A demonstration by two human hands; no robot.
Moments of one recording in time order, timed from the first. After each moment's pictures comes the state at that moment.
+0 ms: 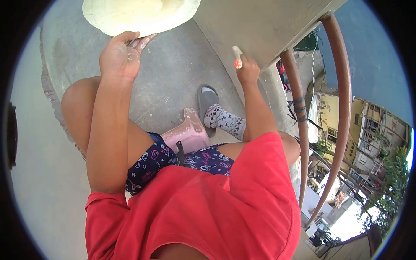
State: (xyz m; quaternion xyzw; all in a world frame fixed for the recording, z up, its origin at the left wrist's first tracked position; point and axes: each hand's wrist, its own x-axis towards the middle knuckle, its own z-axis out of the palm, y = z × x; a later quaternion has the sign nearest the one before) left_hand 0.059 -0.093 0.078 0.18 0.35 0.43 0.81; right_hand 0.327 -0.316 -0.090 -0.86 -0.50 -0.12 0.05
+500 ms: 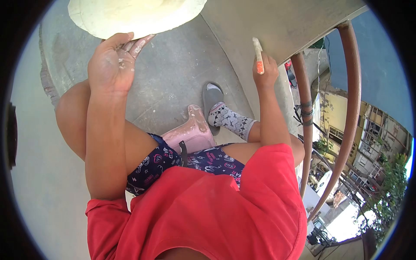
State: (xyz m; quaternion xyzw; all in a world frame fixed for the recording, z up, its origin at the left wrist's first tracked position) left_hand 0.043 -0.092 0.079 0.21 0.34 0.42 0.81; right_hand 0.328 -0.318 -0.058 -0.82 -0.53 -0.19 0.09
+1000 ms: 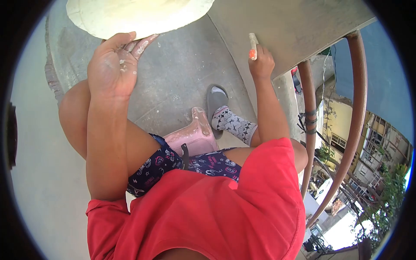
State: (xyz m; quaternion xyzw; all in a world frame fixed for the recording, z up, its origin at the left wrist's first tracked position) left_hand 0.039 -0.089 0.082 0.21 0.31 0.43 0.82; right_hand 0.337 -0.270 -0.088 -0.83 -0.53 -0.18 0.04
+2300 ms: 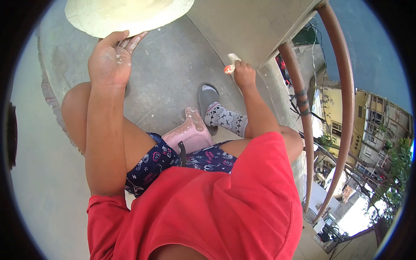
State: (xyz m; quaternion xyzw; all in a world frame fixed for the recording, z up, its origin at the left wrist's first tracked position) left_hand 0.056 -0.096 0.088 0.24 0.30 0.44 0.81; right_hand 0.323 -0.347 -0.114 -0.83 -0.54 -0.14 -0.07
